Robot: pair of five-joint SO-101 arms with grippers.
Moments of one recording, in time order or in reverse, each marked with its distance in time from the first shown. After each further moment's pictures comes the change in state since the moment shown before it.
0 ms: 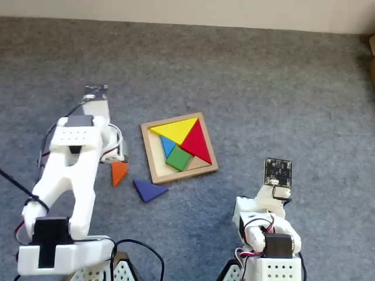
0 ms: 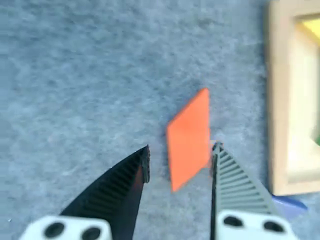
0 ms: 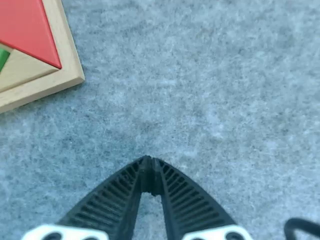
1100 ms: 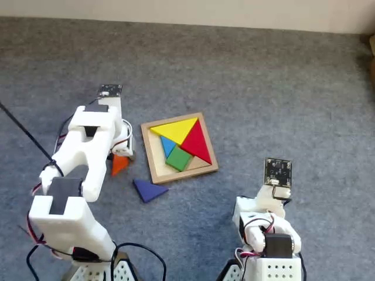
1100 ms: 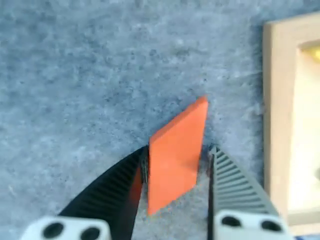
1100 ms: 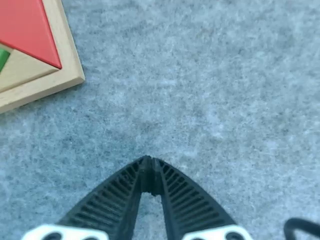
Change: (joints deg) left arm 6.8 22.3 -12.0 -2.5 0.3; right arm 0.0 0.0 0.0 0.0 0.0
